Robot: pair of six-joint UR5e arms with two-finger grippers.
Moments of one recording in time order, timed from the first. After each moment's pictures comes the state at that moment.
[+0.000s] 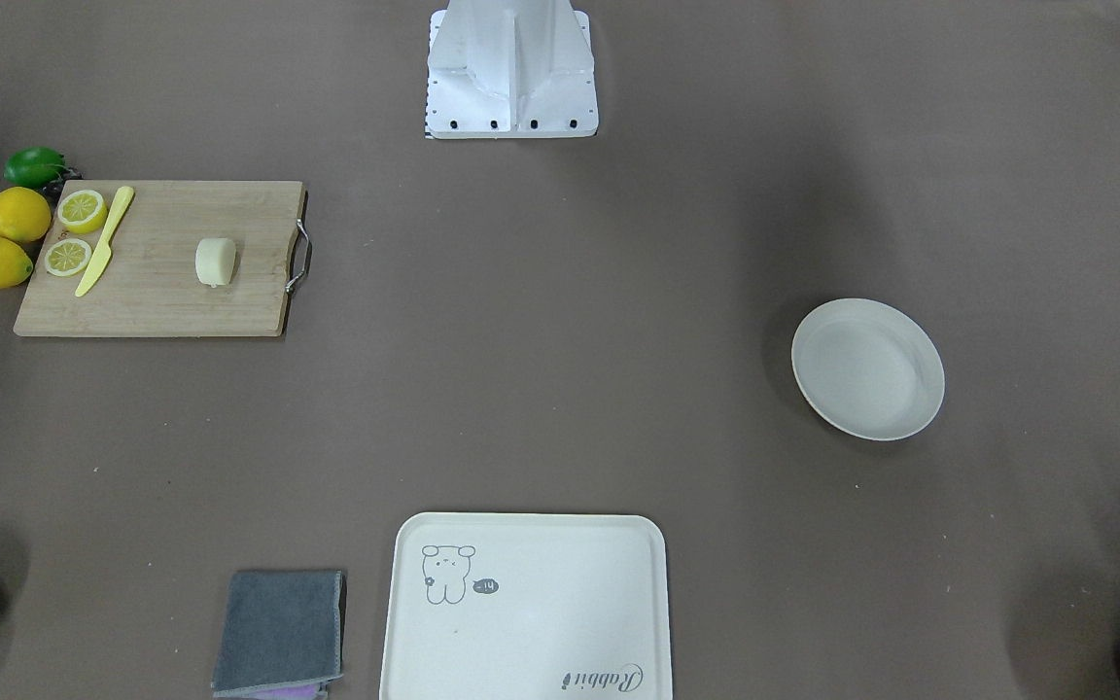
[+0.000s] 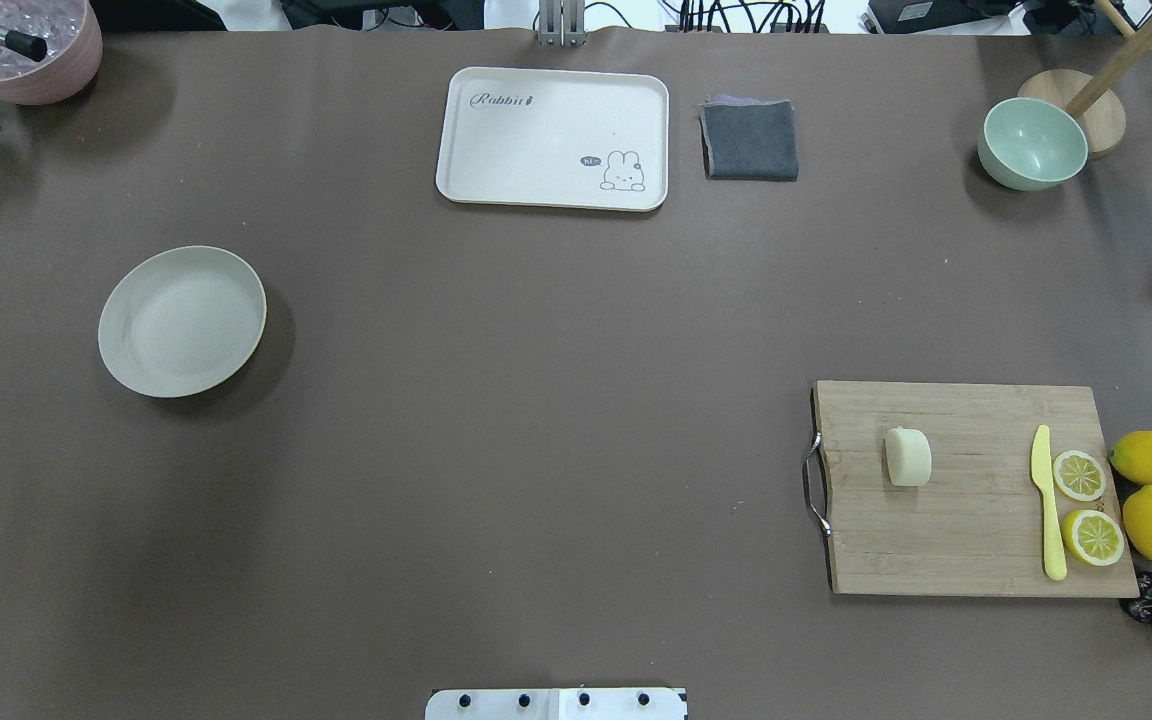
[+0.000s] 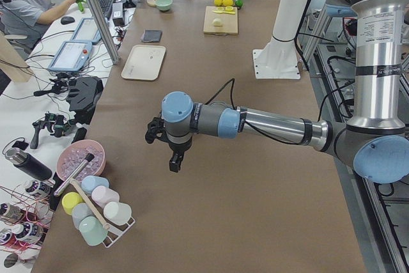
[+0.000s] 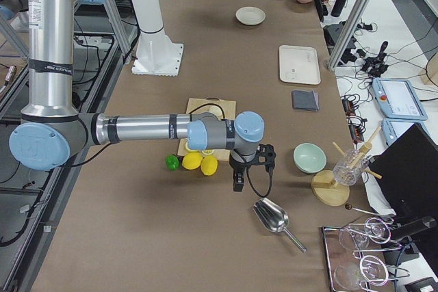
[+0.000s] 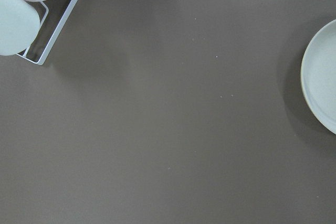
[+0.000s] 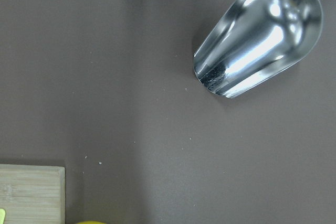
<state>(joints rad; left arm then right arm) -1.53 -1.50 -1.81 -1.55 -2.39 0.10 1.45 -1.66 1.71 -1.58 2.32 0.12</state>
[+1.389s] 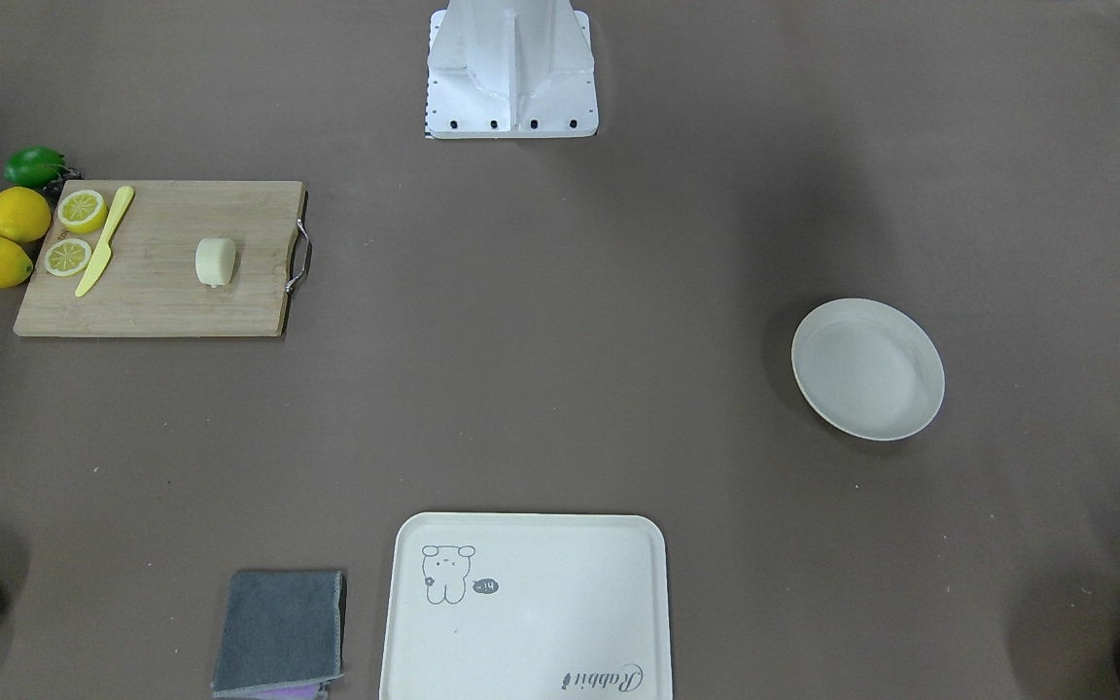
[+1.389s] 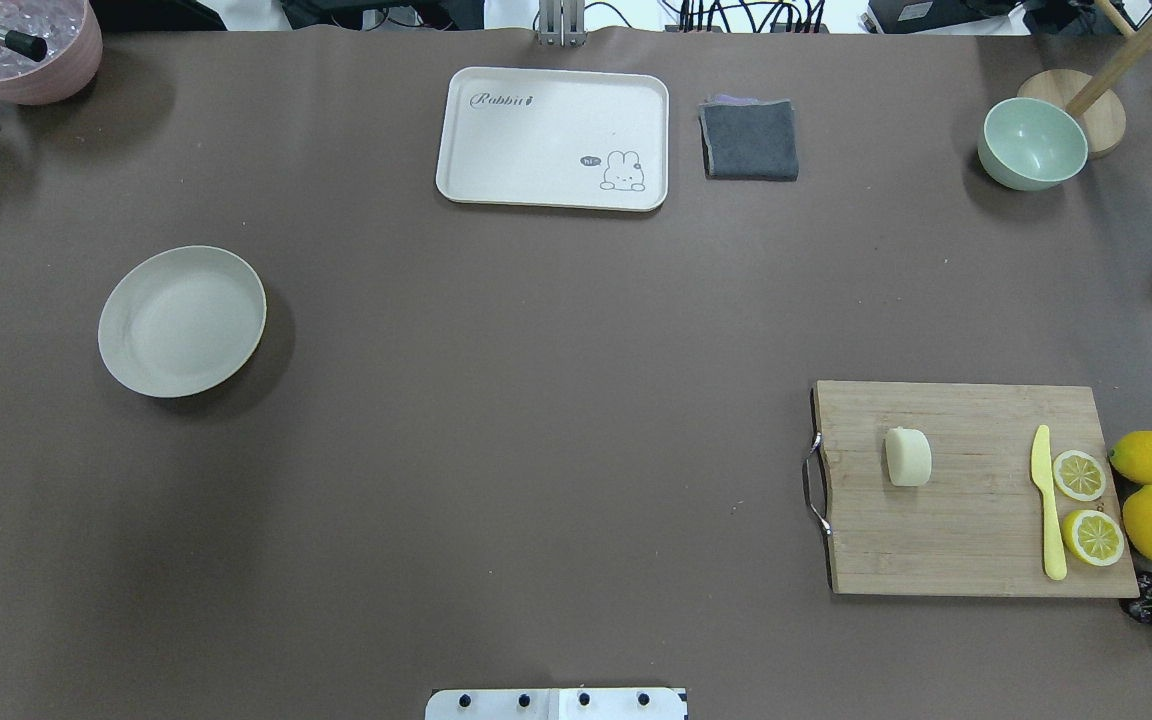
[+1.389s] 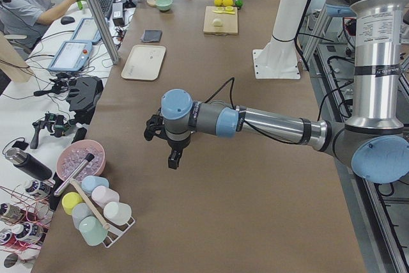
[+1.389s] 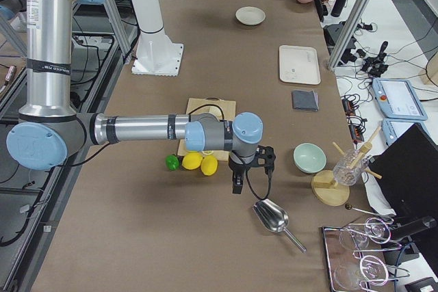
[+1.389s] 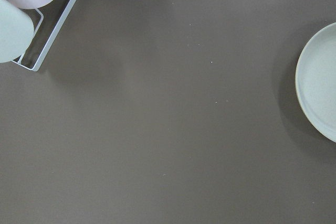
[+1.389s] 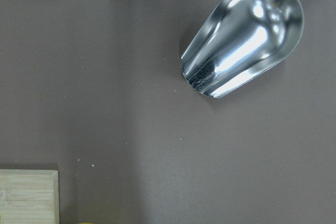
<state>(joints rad) -1.52 -1.51 -1.81 -1.61 -2.40 0.04 1.47 -1.66 1.72 -1.58 2.32 0.13</state>
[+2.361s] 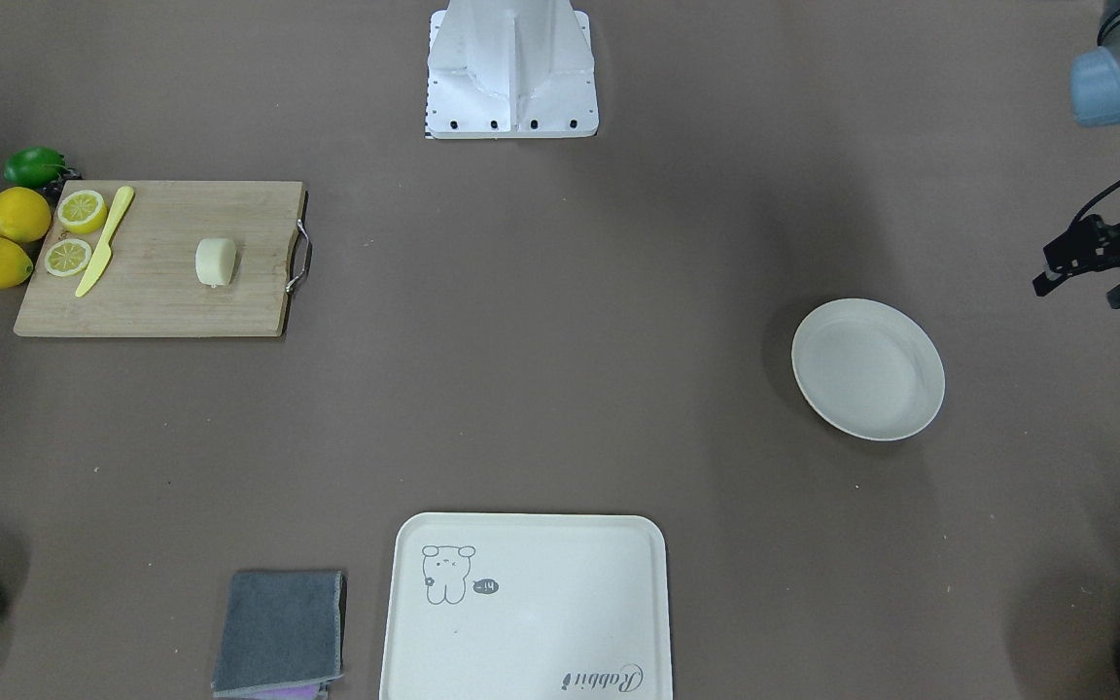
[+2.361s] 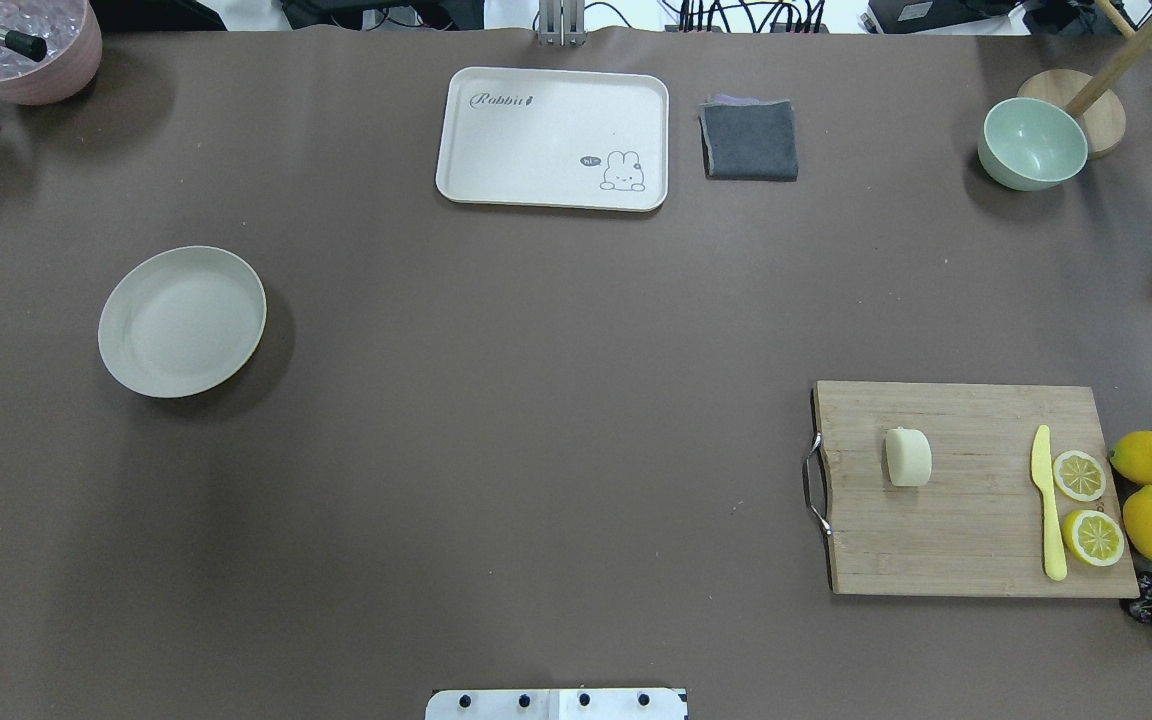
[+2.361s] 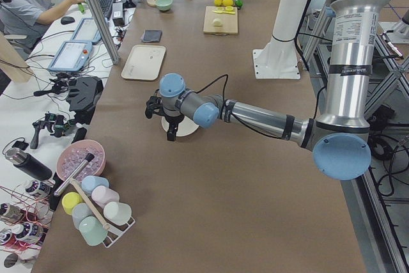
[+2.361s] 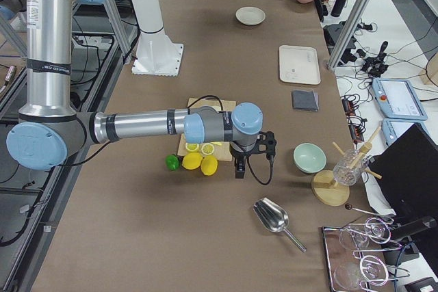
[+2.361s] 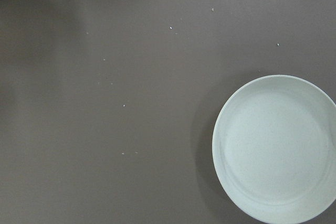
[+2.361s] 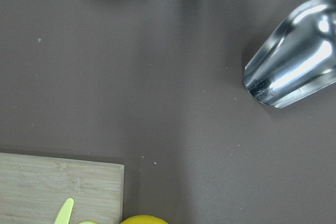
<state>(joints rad) -1.22 -1.61 -1.72 -1.93 -2.35 -0.49 1.48 -1.66 1.79 -1.57 2.44 0.12</state>
